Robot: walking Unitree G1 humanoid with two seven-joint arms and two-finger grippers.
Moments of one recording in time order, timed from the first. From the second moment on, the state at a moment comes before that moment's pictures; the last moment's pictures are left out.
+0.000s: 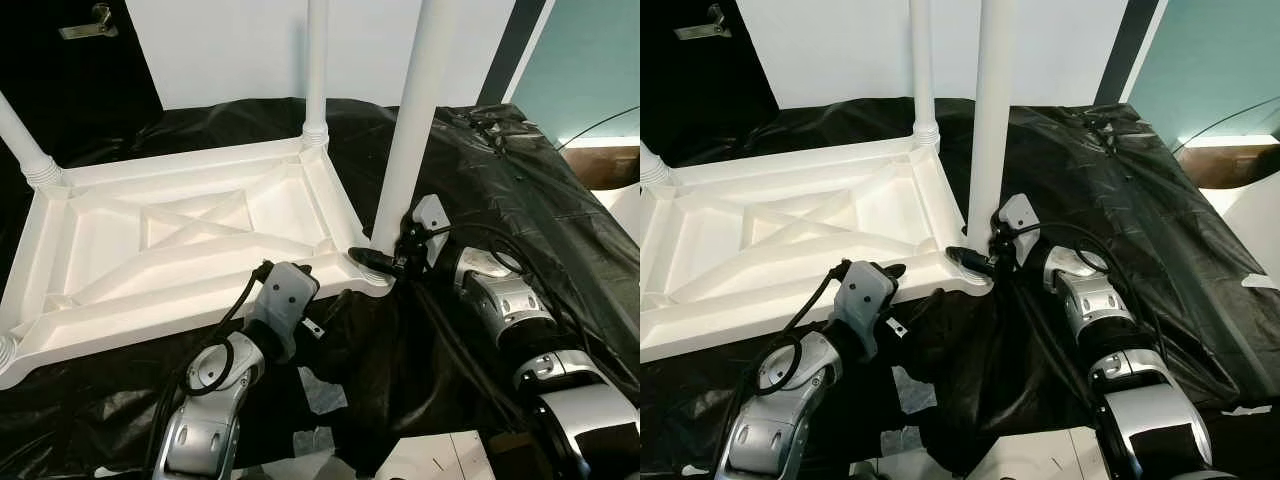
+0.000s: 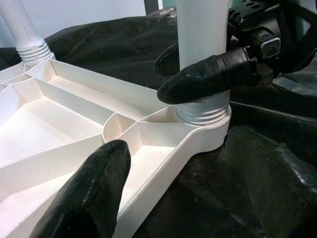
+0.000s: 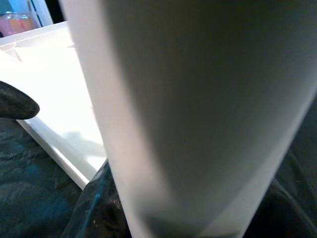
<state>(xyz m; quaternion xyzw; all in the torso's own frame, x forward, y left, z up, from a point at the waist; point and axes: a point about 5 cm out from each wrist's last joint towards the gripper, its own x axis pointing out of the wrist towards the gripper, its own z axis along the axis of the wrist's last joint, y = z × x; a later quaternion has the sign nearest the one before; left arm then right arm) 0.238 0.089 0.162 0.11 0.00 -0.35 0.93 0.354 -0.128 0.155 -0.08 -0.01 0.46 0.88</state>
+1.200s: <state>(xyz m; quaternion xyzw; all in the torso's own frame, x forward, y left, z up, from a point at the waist) 0.238 0.093 0.161 0.12 0.00 -0.35 0.93 0.327 -0.087 0.147 0.06 -0.01 0.15 0.99</state>
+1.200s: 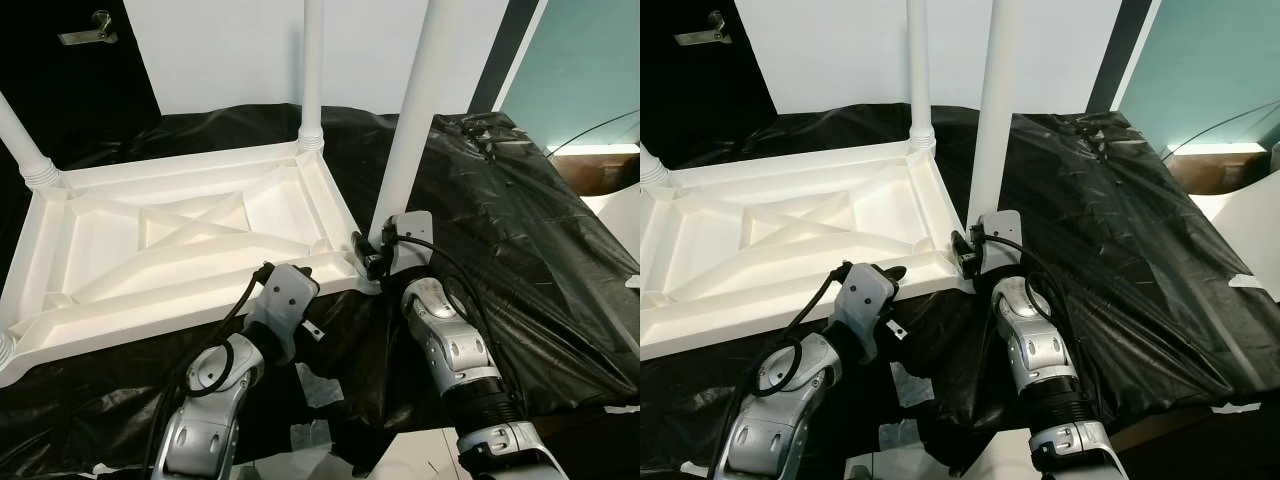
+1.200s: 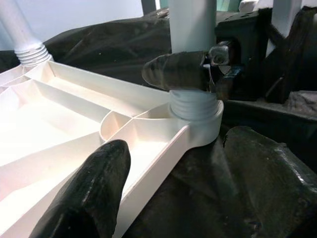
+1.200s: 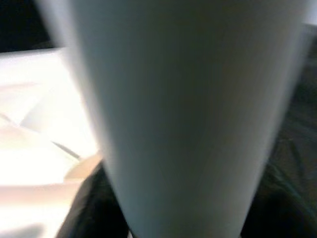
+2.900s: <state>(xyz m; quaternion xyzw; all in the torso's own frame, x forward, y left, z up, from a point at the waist) 0.243 0.090 0.167 0.10 -0.01 -0.35 0.93 0.345 -0.120 0.142 -0.05 -0.01 0.38 0.92</state>
